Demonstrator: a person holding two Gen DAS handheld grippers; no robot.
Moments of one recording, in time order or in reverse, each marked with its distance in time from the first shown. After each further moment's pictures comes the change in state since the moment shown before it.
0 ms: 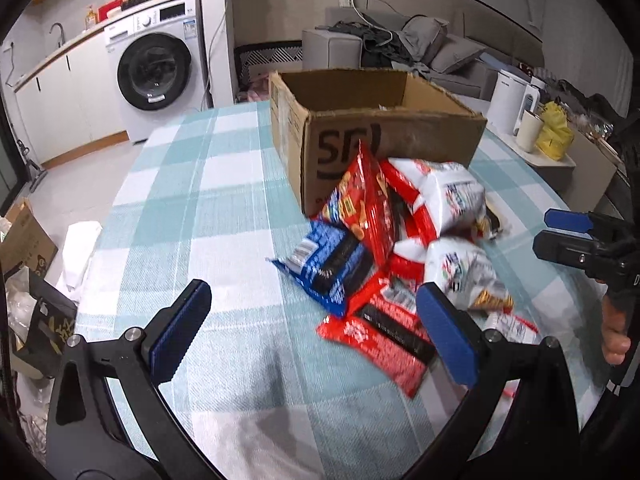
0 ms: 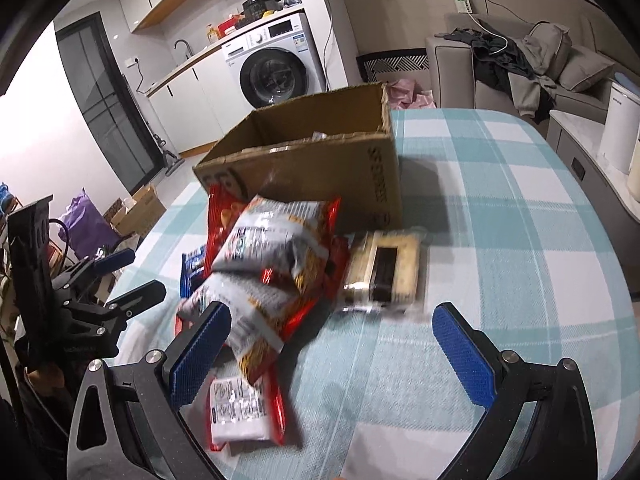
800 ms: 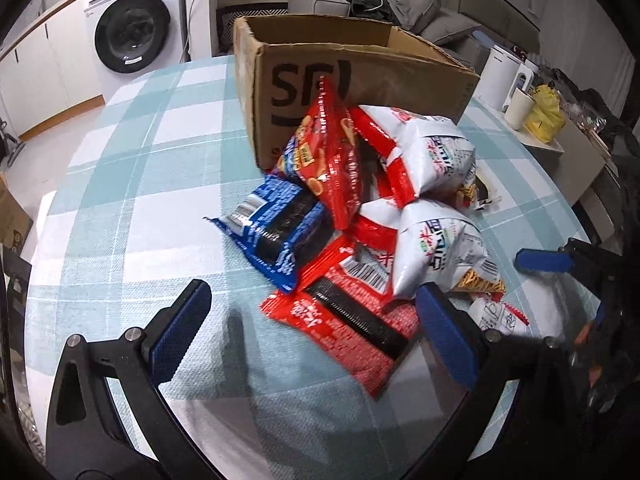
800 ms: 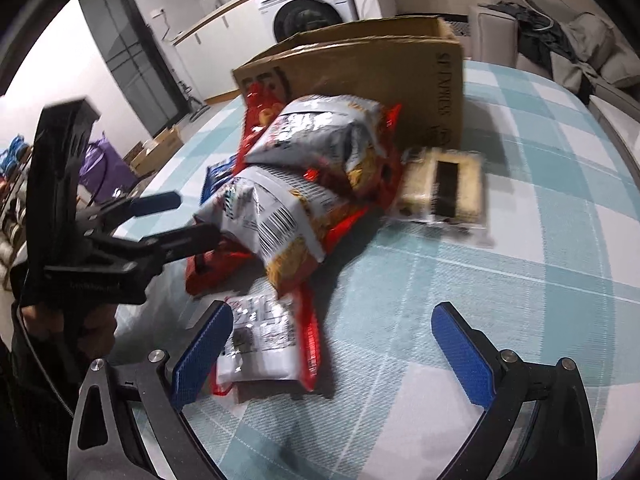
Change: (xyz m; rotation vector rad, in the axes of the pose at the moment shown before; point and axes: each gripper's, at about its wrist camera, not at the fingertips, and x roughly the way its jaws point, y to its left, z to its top) left arm 0.043 -0.020 -0.009 -0.025 0.129 -0.079; right arm 0.032 0.021 -0.040 -0.121 0.173 0.098
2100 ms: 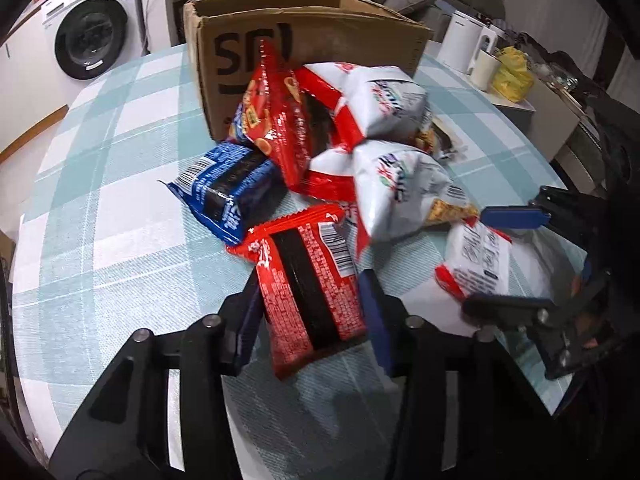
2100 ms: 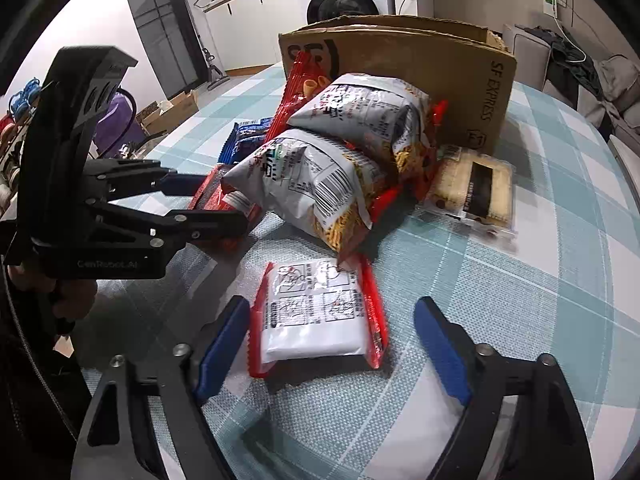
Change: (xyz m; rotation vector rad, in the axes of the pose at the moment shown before) left arm 0.002 -0.014 -0.020 0.113 0.077 -0.099; right arm -0.002 0.021 -0.015 -0.139 0.020 -0.037
